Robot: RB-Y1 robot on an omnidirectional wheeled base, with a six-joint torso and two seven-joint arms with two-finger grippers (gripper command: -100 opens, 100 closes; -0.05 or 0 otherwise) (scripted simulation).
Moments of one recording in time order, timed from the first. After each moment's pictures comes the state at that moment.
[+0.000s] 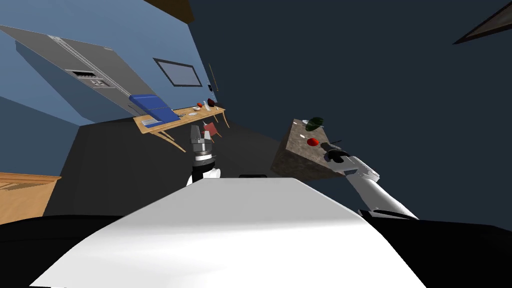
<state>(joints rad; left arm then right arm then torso) 0.52 -0.01 0.03 -2.24 -0.08 -0.55 -0.08 0.20 -0.97 -0.22 -1.33 0.21 0.20 0.26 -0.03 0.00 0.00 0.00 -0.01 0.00</state>
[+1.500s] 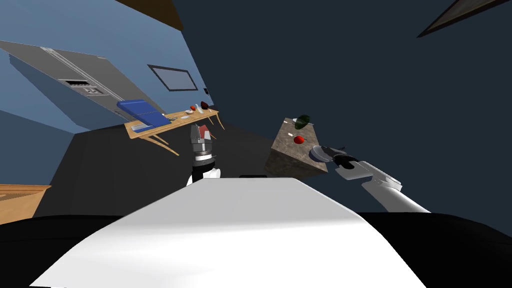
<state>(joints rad) 0.52 -0.01 0.03 -2.24 -0.08 -0.55 -0.08 0.36 -1.09 -0.18 -1.35 0.11 0.17 0.32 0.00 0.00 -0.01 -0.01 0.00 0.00</state>
